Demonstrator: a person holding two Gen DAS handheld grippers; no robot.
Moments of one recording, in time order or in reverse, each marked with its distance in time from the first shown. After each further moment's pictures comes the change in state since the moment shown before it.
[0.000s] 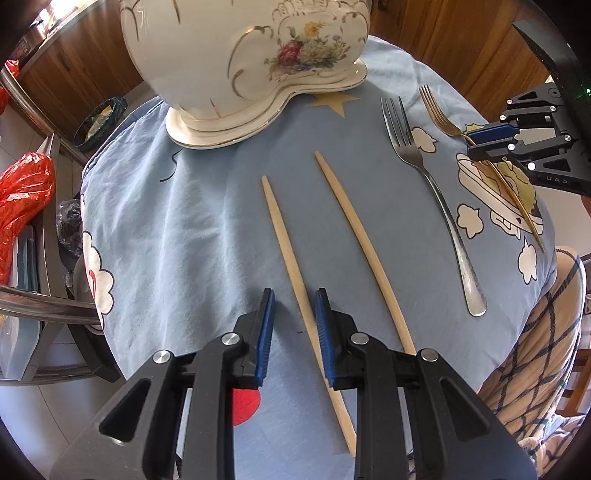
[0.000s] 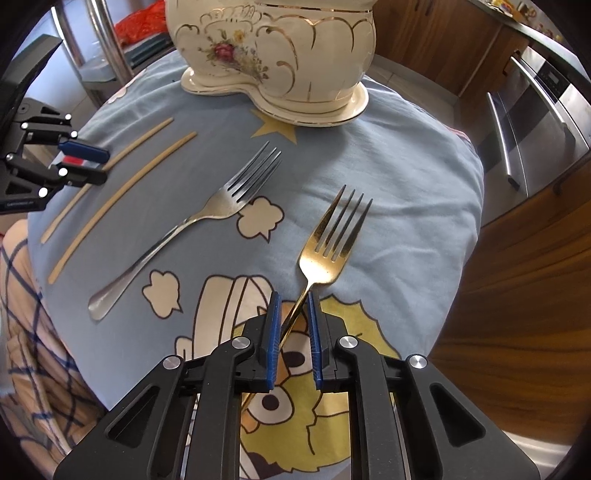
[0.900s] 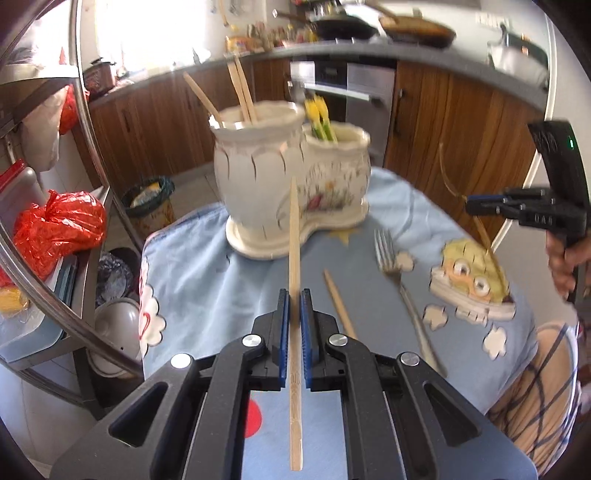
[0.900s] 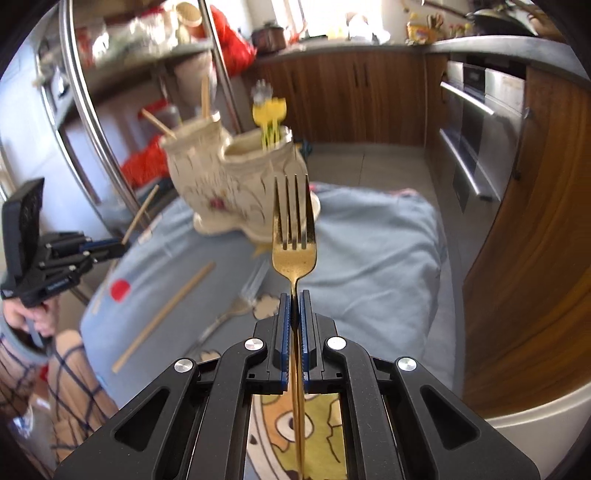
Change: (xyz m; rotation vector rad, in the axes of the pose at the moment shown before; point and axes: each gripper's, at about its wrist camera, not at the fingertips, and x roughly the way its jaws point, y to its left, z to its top) left arm -0.080 -0.005 -0.024 -0.140 -0.522 0.069; right arm -0.074 -0.034 -0.034 0.273 -0.530 0.115
